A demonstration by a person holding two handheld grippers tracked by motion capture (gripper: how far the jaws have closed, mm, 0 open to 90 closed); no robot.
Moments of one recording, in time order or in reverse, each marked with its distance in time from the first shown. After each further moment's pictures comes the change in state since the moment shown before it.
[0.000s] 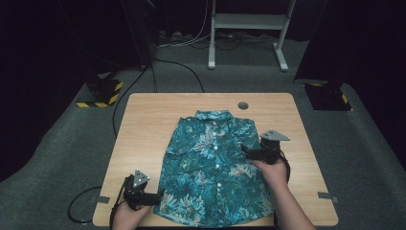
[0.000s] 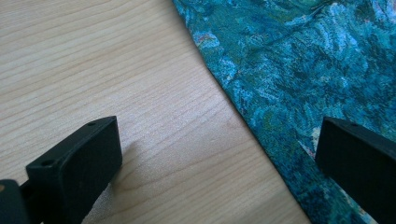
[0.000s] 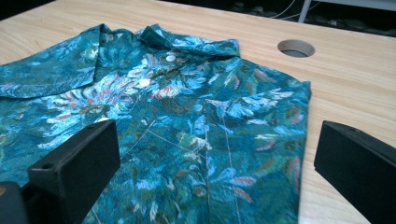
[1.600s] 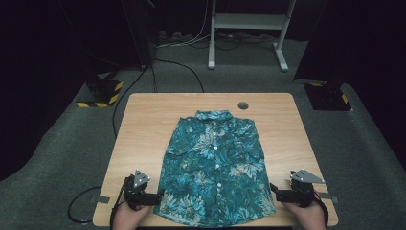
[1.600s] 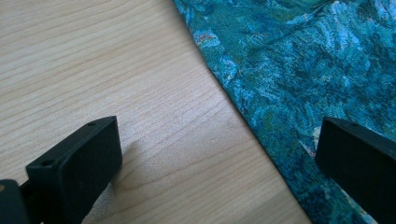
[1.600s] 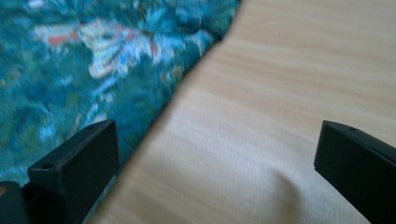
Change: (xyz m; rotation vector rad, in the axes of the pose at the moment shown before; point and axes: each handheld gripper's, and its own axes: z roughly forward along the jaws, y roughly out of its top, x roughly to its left) left arm -0.001 0.000 0.000 0.003 0.007 0.004; right arm -0.015 -0.104 -0.109 0.169 -0.066 -0.021
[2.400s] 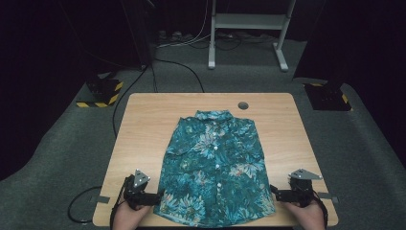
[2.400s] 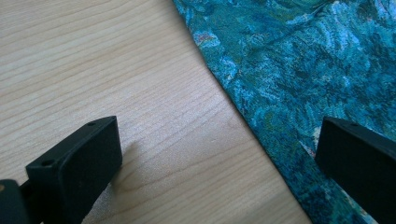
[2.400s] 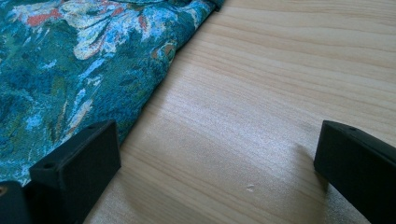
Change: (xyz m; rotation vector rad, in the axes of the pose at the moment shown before) left arm 0.000 0.000 0.000 0.002 -0.001 0.003; right arm -0.003 0.002 0.008 0.091 0.018 0.051
